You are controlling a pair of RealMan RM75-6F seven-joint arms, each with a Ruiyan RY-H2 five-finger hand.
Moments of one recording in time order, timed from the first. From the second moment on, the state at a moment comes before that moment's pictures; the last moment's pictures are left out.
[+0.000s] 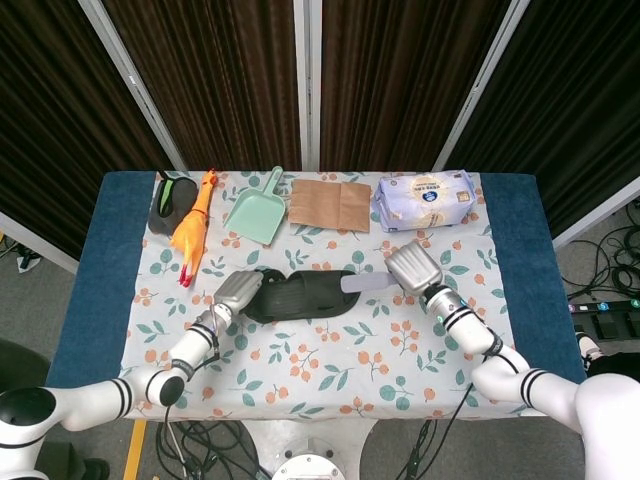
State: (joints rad) left arm -0.82 -1.73 -0.20 -1.20 1.08 0.69 -0.06; right arm 0.84 -1.59 0.09 -1.05 -1.37 0.84 -0.21
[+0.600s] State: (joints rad) left arm -0.81 -1.72 -0.20 -1.21 1.08 0.70 -0.05; right arm 0.89 -1.70 0.15 -1.03 -1.27 0.74 -0.17
